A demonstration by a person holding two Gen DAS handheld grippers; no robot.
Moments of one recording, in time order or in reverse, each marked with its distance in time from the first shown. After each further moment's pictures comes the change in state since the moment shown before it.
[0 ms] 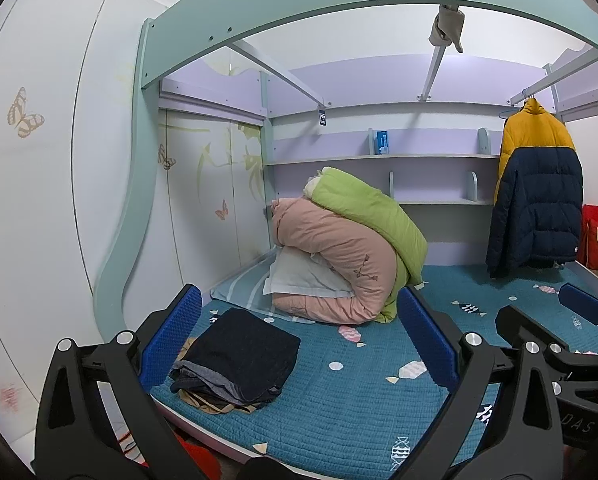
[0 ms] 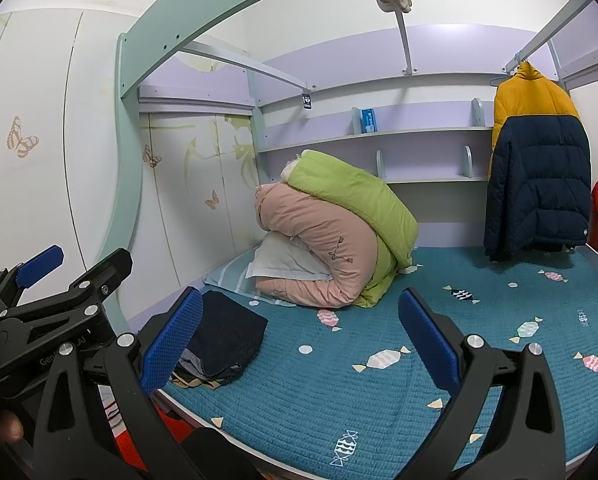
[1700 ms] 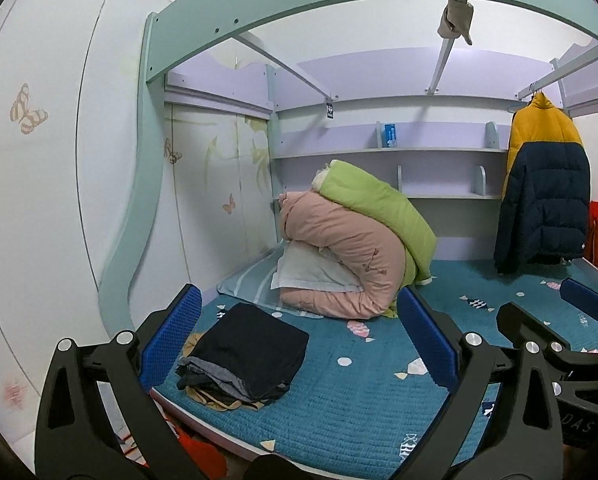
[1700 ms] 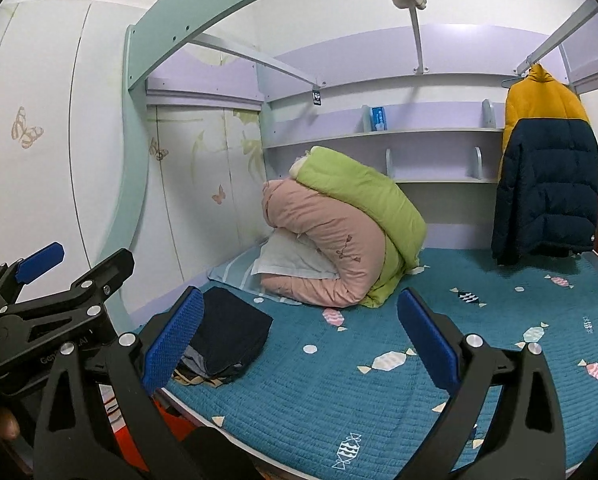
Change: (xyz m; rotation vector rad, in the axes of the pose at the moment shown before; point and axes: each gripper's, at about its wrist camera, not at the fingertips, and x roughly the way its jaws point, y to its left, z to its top) left arm 0.006 0.000 -0.003 0.002 0.017 0.027; right arm 0.008 0.005 0.001 -0.017 0.005 0.023
